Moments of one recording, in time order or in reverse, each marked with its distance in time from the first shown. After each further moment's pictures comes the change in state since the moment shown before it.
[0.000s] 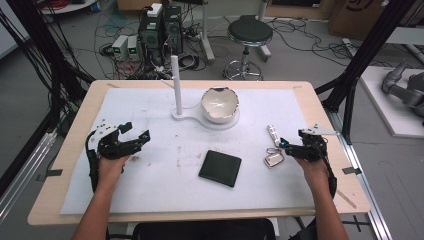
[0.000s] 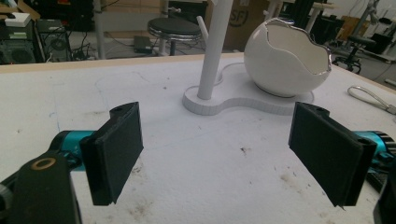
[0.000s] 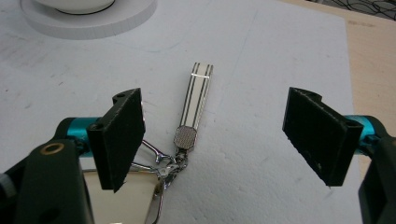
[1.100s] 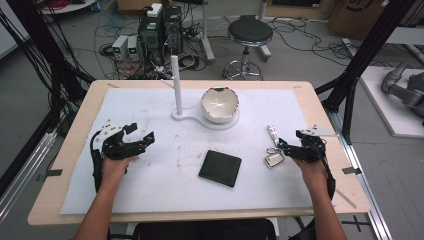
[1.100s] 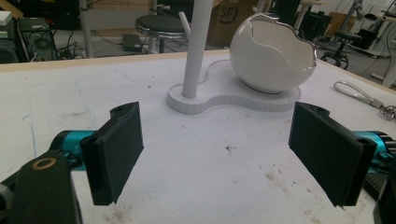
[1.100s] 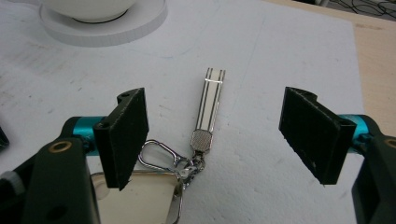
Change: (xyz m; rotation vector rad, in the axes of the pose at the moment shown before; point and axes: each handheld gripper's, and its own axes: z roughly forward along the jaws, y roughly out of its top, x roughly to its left) left arm -0.009 -0.001 0.007 0.011 -0.042 0.014; right arm 0.010 0.002 -0.005 -0.018 0.021 0.014
